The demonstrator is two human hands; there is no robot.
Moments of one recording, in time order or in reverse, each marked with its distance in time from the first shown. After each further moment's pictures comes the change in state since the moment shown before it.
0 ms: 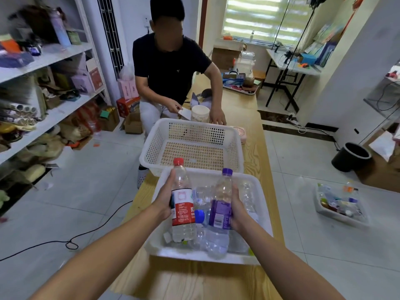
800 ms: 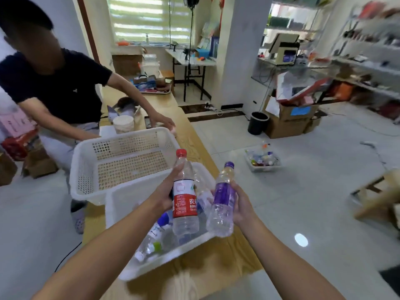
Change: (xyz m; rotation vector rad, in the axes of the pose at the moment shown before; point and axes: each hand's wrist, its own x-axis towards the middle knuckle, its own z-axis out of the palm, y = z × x) left_hand -0.001 -0.012 0.110 0.178 -0.613 -0.320; right_hand -0.108 -0.002 -0.057 0.492 0.069 -0.299
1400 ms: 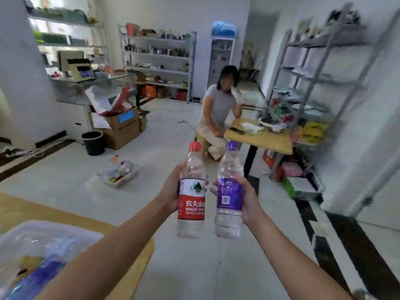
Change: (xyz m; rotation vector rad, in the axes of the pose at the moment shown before) left_hand -0.030 -0.184 0.297 0.303 -0.804 -0.450; right_hand -0.370 -0.025 -0.077 0.070 0.602 -0.892
